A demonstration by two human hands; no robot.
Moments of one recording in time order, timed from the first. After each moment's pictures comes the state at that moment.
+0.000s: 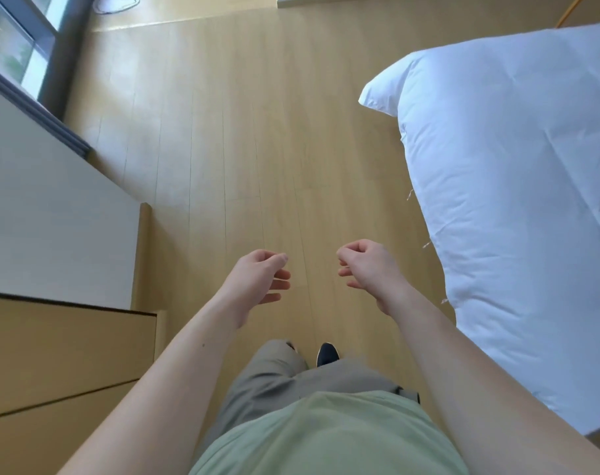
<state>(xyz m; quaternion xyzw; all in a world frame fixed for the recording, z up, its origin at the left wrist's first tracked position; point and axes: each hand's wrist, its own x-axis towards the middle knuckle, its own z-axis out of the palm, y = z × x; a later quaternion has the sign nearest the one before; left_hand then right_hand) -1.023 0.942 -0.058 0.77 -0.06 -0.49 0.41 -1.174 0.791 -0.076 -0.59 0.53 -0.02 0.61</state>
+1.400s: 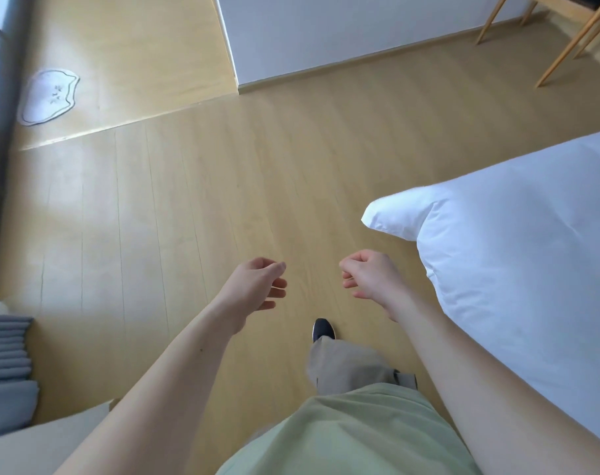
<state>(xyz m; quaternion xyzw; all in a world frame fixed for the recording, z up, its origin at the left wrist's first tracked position) -0.480 0.392 -0.069 0.77 -0.14 -0.51 0.35 -0.668 0.266 -0.079 -0.56 0.58 -0.03 0.59</state>
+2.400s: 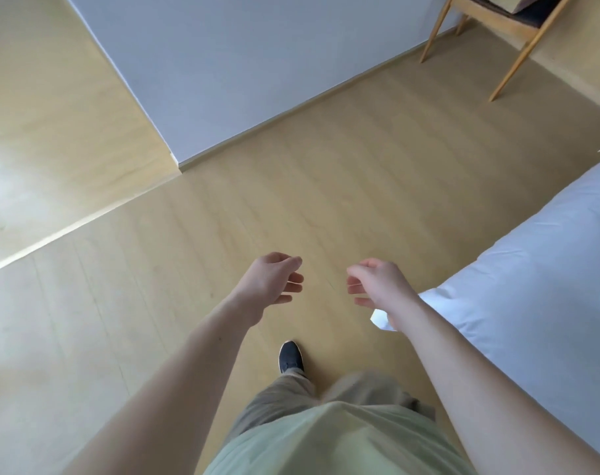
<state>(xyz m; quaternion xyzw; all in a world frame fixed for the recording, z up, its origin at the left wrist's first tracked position) -0.203 -0.112 -0.071 0.71 -0.23 -0.60 0.28 -0.407 -0.152 -0.073 -0.40 0.68 -0.15 0.60</state>
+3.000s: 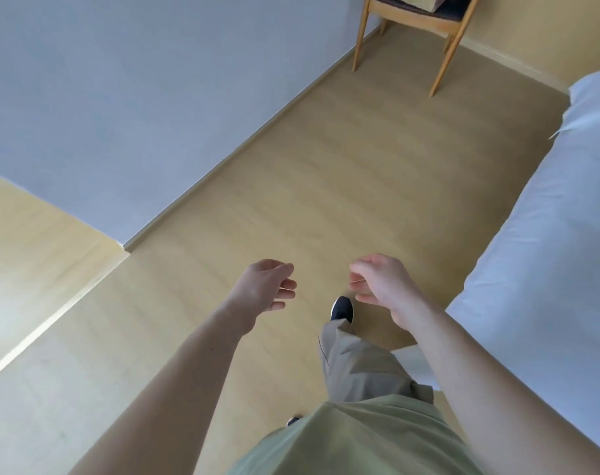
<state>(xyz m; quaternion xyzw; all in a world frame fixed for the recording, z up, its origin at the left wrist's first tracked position) -0.218 -0.405 -0.075 0.70 -0.30 -0.62 0.19 -0.440 -0.405 -0.077 -0.32 0.71 -0.23 0.59</state>
